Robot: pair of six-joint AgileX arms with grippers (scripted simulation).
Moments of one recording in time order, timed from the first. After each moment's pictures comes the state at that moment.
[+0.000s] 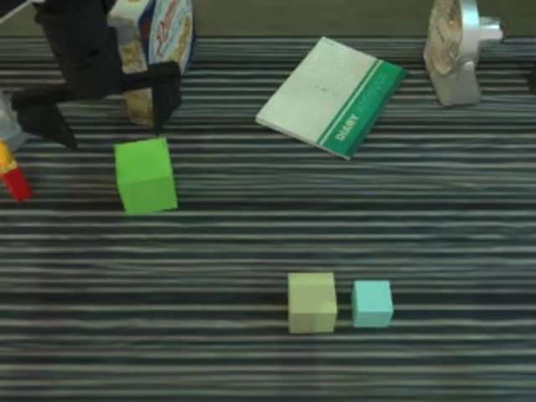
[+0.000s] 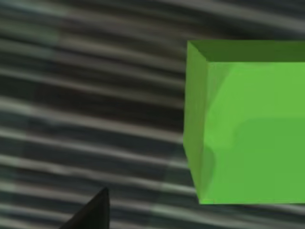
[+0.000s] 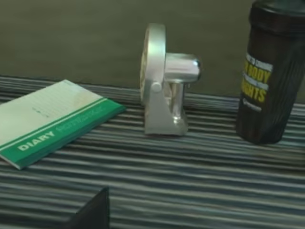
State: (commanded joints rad) left arm -0.24 2.20 1.94 -1.25 0.01 -0.41; right arm 0.06 0.15 0.12 -0.09 -0.02 -0.06
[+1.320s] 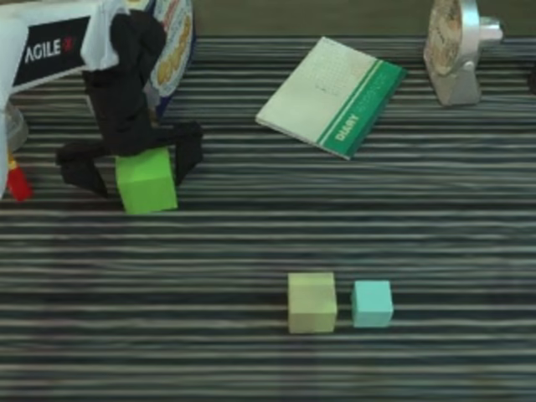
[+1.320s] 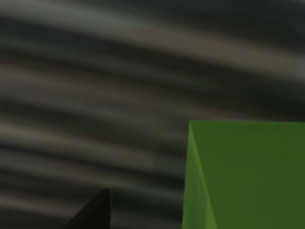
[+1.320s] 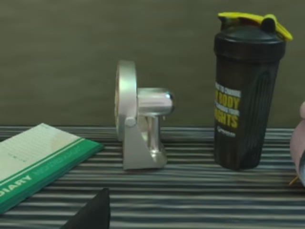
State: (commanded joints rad) left arm -0.26 2.41 1.86 -1.02 0.01 -0.44; right arm 0.01 0.00 0.00 0.00 0.00 0.00
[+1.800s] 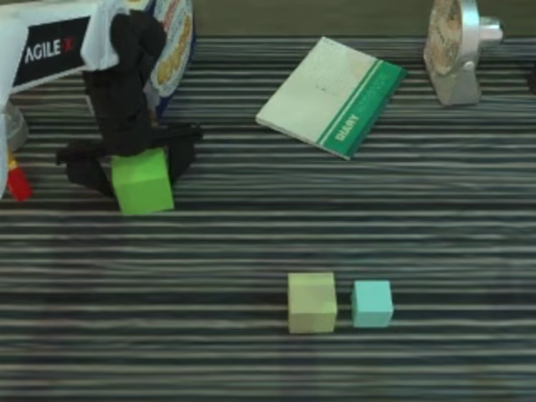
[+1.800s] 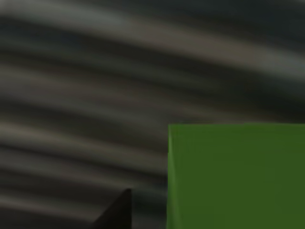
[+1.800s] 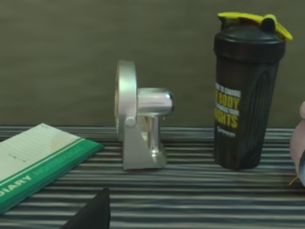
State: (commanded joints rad) left arm -0.26 2.41 1.86 -1.02 0.01 -0.44; right arm 0.01 0.00 0.00 0.00 0.00 0.00
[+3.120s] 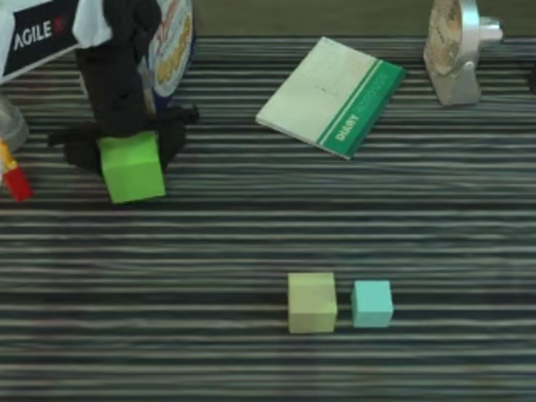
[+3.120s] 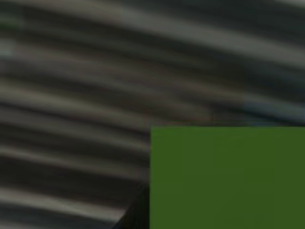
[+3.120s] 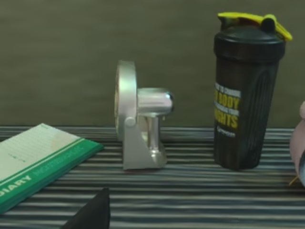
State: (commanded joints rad) left arm -0.25 2.37 1.94 -1.14 0.00 -0.44; right arm 0.01 0.00 0.00 0.00 0.00 0.00
